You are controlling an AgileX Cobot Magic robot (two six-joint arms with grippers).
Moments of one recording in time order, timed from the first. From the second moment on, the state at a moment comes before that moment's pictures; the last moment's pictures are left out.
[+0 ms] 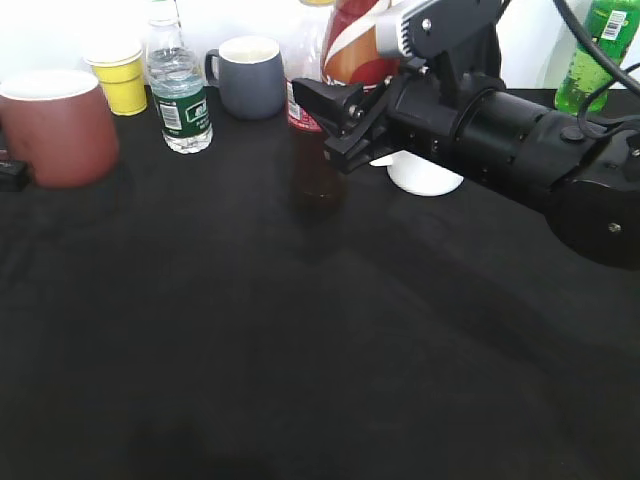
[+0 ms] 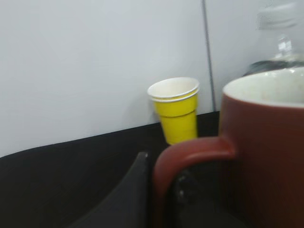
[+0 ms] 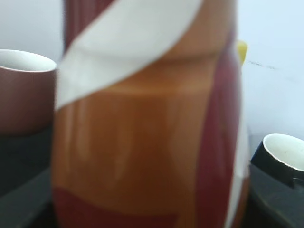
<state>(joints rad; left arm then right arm) 0.04 1.71 -0.47 0.17 -1.14 0.11 0.58 1.71 -0.78 -0.29 -0.84 0.09</state>
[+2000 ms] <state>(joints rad) -0.26 1.75 -0.37 0.20 -1.21 0.08 0.52 1.70 -0.78 0.12 -0.67 -0.13</state>
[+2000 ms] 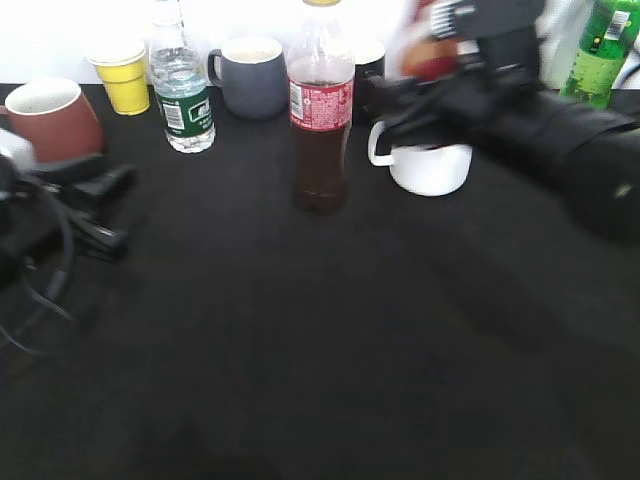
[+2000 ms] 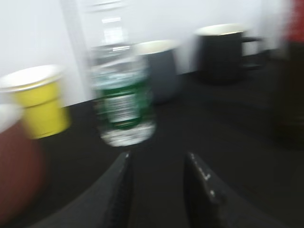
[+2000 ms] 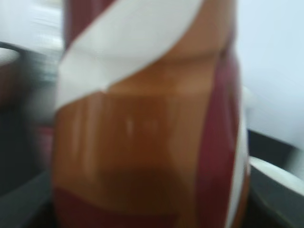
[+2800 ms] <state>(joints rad) -0.32 1.75 -0.37 0.15 -1.21 0.08 0.09 2.11 -0.92 0.15 -0.99 -0.14</state>
